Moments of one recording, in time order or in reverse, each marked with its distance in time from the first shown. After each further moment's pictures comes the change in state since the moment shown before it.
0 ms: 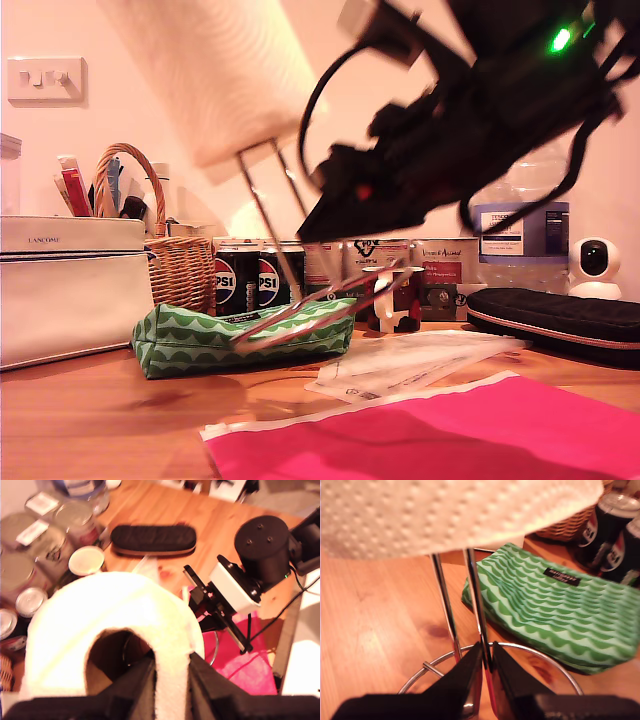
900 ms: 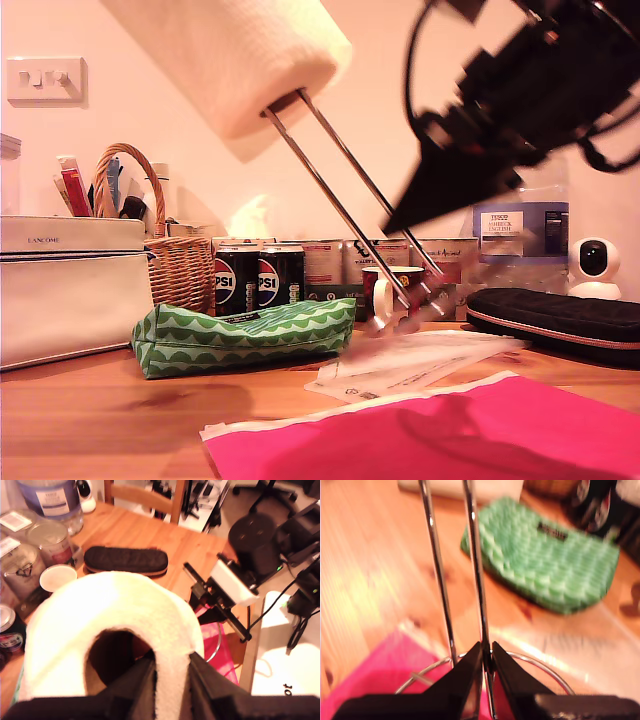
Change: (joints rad) left arm 0.150 -0.013 -0.021 -0.042 0.257 0.074; right arm -0.035 -0.328 0.000 -0.476 0.031 -0.118
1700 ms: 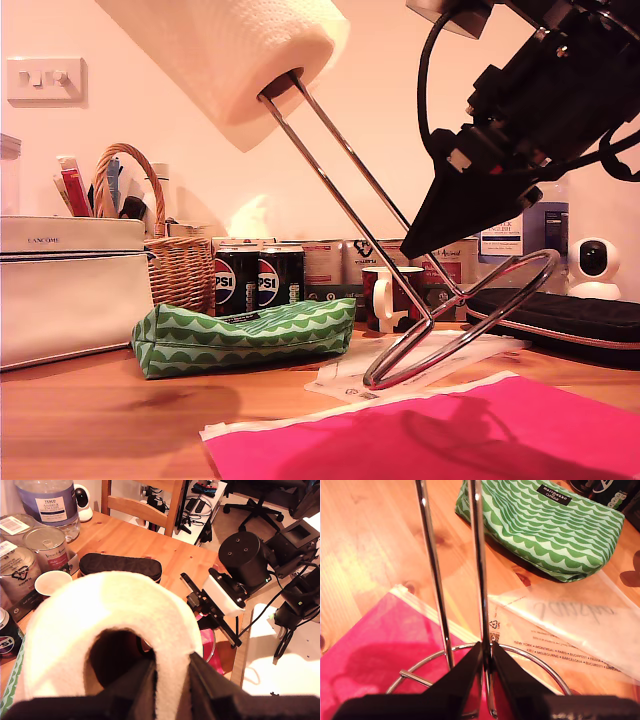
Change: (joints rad) left arm 0.122 0.000 0.000 -0.057 0.170 0.061; right arm -0.014 0.000 0.000 -0.138 0.042 -0.031
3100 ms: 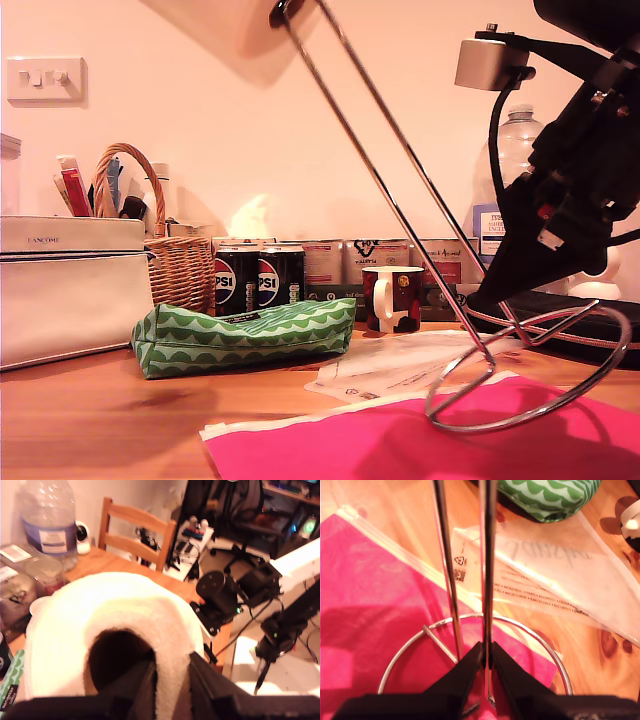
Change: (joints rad) left arm 0.136 -0.024 0.000 -0.038 0.208 0.019; right arm -0.105 0.000 -0.023 -0.099 0.046 -0.166
